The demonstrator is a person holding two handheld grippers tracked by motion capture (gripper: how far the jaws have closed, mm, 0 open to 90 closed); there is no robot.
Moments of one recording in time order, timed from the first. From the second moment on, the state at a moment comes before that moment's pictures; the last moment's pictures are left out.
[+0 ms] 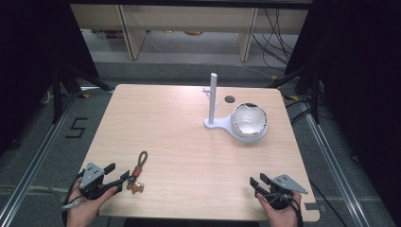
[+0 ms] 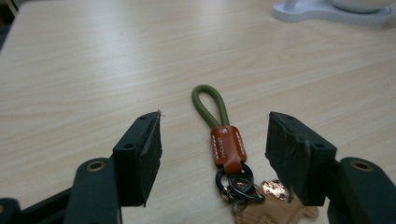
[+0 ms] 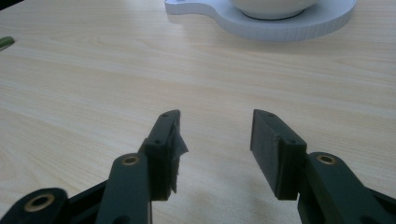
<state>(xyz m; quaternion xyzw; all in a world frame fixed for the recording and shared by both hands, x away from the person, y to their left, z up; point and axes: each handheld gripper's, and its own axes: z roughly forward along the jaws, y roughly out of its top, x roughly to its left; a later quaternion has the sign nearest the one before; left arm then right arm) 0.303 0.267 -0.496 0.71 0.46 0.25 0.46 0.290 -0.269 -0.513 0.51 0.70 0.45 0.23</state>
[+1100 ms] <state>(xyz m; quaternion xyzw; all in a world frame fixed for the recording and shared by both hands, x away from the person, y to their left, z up) 0.386 0.229 -0.471 0.83 0.52 0.08 0.17 0.285 -0.265 -0.505 0.52 0.71 0.43 0.20</state>
